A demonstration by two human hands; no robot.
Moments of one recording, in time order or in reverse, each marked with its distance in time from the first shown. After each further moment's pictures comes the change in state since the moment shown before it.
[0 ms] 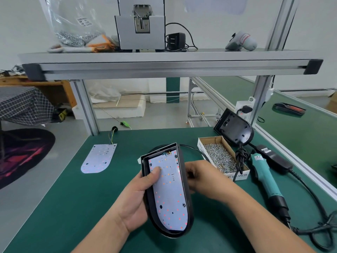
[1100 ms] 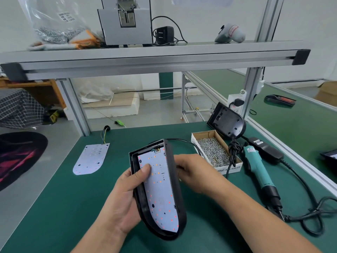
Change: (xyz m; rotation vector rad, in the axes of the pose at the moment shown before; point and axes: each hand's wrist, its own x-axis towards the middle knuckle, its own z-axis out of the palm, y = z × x) left_hand -0.011 0.001 0.006 0.000 -0.052 0.184; right_hand 0.001 -0.012 0.002 -0.086 0.120 -0.132
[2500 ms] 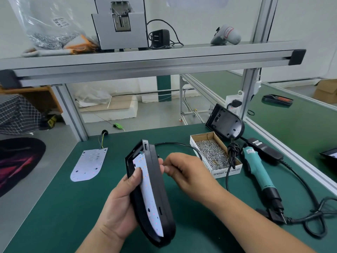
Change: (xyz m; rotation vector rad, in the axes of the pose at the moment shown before) left_hand 0.002 0.003 -0.001 -0.131 -0.008 -0.034; right_hand -0.001 -0.014 0.011 0.122 0.306 -0.211
